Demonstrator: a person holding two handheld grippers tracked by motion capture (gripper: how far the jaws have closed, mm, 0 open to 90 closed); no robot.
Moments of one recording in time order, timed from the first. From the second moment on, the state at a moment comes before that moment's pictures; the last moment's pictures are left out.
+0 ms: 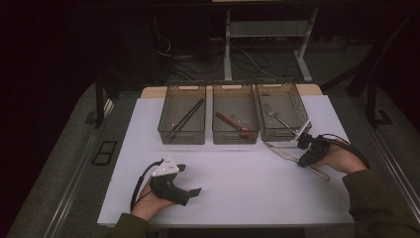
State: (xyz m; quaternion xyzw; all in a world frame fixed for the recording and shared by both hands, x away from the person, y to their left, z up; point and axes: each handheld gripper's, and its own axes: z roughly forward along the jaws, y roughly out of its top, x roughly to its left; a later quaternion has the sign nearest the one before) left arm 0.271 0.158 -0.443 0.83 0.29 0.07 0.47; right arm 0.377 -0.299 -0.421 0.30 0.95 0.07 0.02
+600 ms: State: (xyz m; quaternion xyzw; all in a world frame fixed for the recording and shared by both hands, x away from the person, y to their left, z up) left arm 0.272 0.158 -0.444 0.83 0.29 0.07 0.47; right arm 0.384 -0.296 -0.420 0.29 0.96 0.06 -0.01
